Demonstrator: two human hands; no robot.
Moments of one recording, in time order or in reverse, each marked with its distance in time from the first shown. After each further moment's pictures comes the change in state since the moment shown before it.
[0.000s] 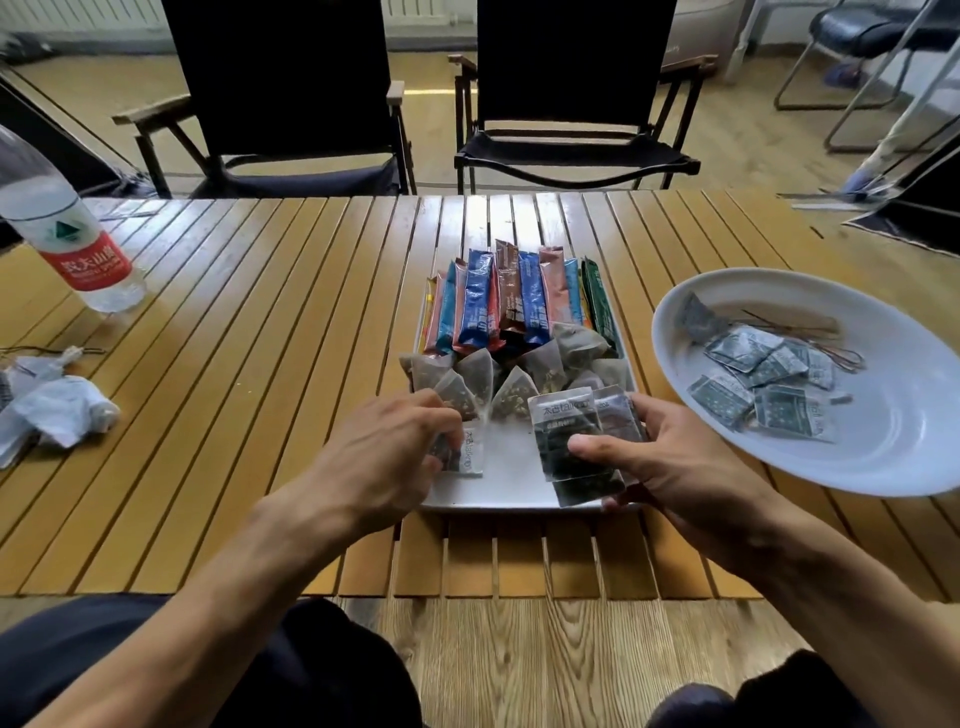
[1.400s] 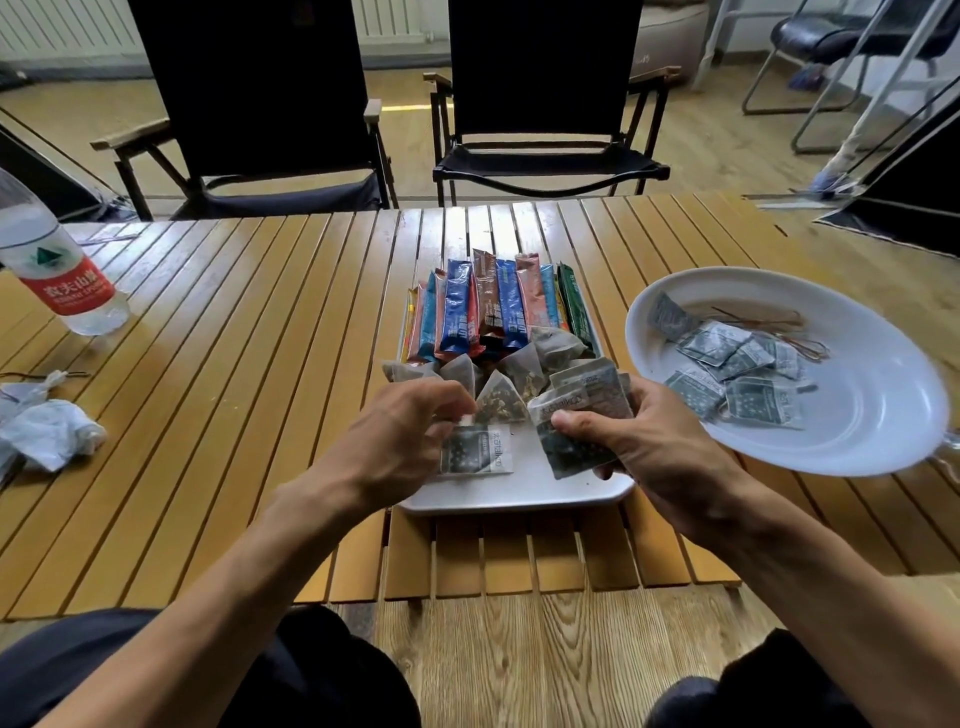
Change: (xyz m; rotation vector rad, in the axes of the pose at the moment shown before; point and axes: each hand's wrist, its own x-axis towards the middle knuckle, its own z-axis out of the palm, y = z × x) left_hand 0.022 0.006 0.001 -0.324 0.088 0.027; right_hand 0.001 -0.007 0.004 -0.028 0.163 -0.088
